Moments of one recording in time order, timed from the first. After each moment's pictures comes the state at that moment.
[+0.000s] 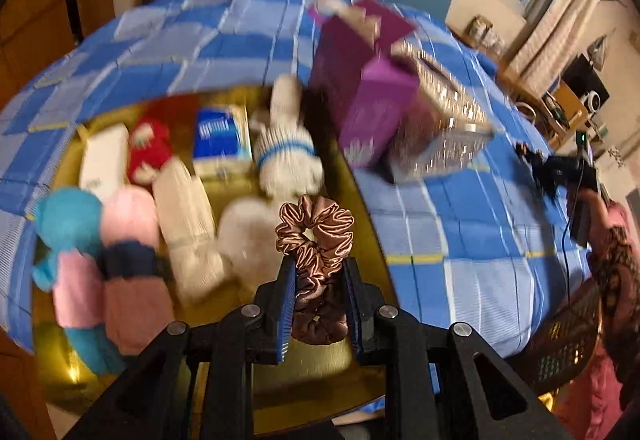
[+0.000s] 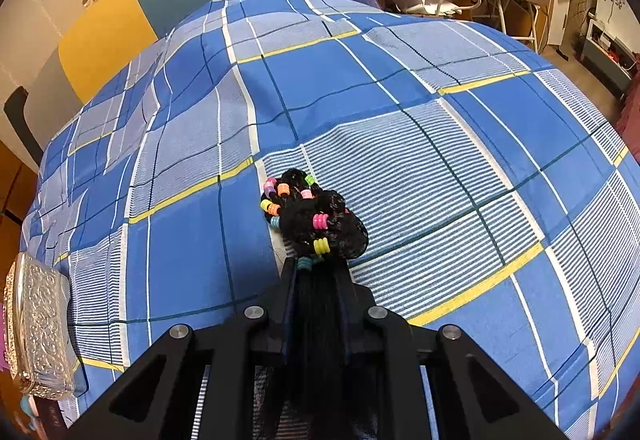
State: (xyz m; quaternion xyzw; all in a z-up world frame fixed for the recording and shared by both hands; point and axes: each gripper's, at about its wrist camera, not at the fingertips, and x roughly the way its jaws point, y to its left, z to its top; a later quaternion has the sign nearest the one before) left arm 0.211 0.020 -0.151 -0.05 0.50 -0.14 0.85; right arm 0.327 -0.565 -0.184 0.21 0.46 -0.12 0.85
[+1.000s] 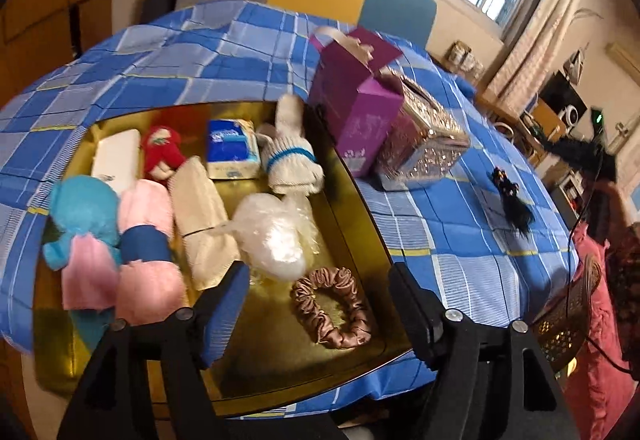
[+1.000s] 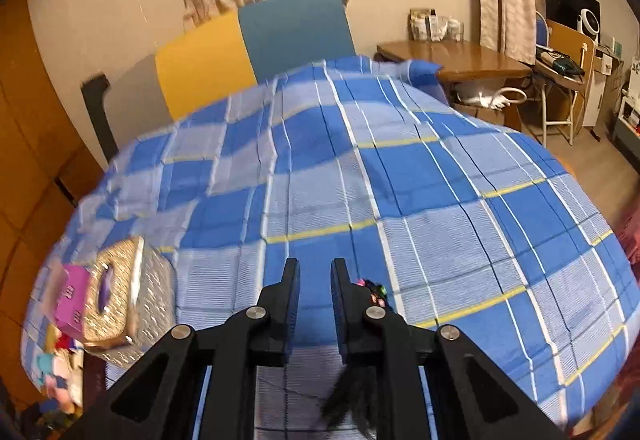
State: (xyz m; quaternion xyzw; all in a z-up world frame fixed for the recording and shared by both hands) left arm 0.176 0.049 -0.139 -0.08 0.44 -0.16 0.88; right arm 0.275 -0.472 -0.057 0.13 0.38 -0.05 0.91
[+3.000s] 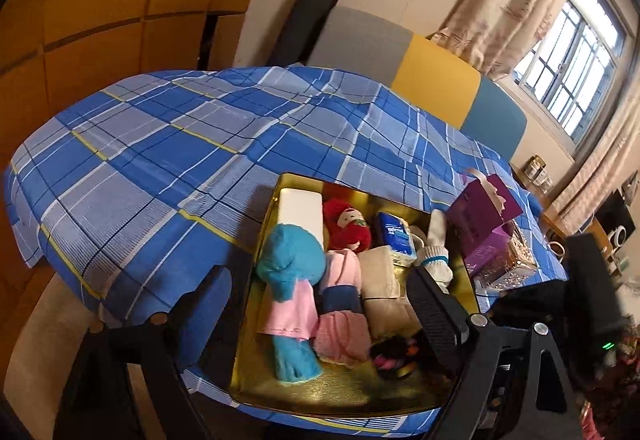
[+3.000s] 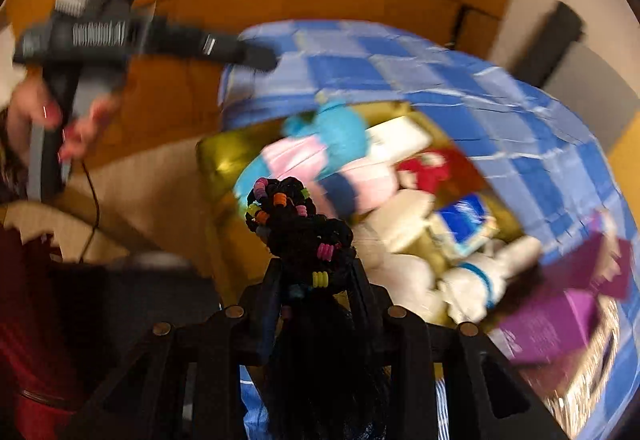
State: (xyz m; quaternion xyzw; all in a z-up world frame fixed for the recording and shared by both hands) left arm 0.145 0.215 -0.101 -0.19 0.35 0.01 0.92; right arm 0.179 0.016 -0.134 -0.32 0.37 0.51 0.70
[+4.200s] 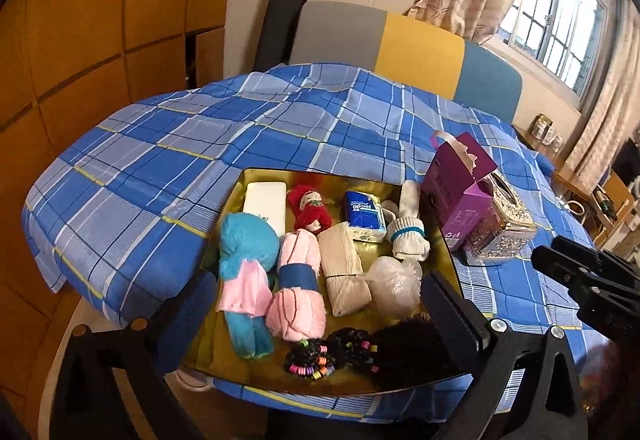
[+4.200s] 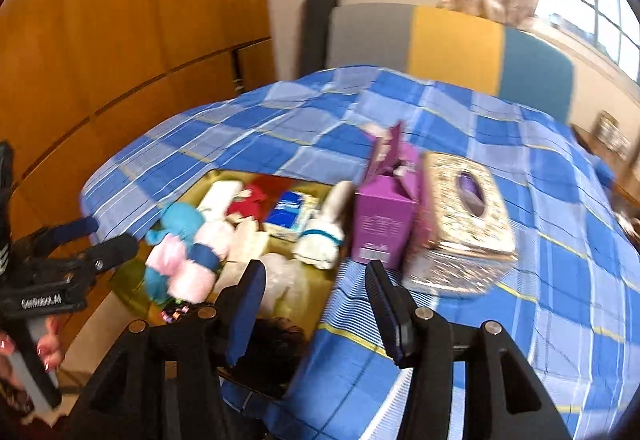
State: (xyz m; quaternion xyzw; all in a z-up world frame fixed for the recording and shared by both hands) left arm 0.134 0.125 -0.079 -0.09 0.36 0.02 0.93; right arm 0.174 -0.096 -0.063 -0.06 0.36 0.20 0.91
